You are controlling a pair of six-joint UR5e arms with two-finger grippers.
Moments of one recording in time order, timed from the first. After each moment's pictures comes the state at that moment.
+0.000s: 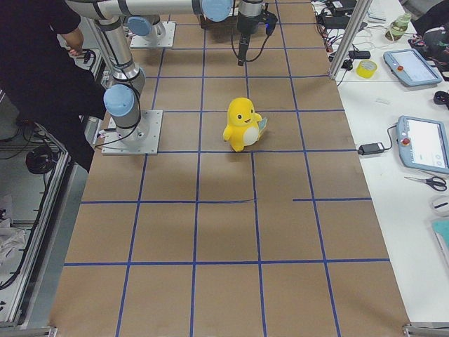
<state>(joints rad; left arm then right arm) -1.65 -1.52 -1.55 -1.51 1.60 0.06 1.51 -1.53 1.48 -1.44 -1.63 0.11</state>
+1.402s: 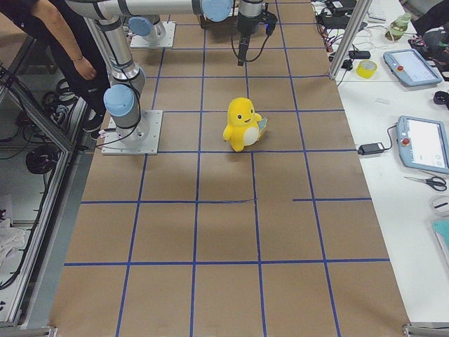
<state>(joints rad) -1.63 -1.50 -1.56 -1.51 1.57 0.06 1.51 -1.53 1.48 -1.44 -1.63 0.11</state>
